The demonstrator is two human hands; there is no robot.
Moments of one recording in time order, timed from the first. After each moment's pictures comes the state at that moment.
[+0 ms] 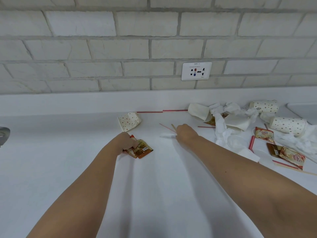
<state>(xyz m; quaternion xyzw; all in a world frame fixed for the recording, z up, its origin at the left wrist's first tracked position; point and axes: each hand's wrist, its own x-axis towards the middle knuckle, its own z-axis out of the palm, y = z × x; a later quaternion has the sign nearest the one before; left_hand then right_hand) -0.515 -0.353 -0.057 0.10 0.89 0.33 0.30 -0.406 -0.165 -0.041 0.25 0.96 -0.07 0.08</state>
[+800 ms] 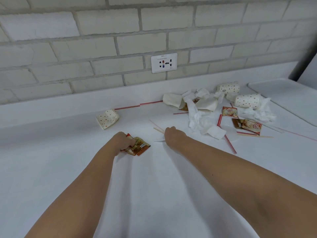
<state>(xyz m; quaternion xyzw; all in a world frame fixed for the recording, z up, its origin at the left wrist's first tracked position) -0.463 -0.327 -0.061 0.15 0.89 0.31 0.31 -0.336 -0.184 -0.062 0.29 0.95 -0.07 0.09</state>
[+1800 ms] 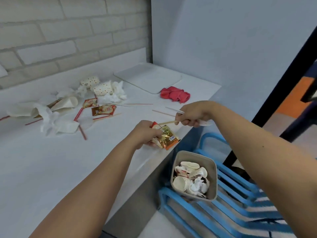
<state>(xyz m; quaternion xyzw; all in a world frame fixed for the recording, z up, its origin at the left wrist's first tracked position) -0.010 -0.100 -0.023 0.47 0.69 0.30 0.46 0.160 -0.002 0.019 0.48 0.73 -0.47 0.08</state>
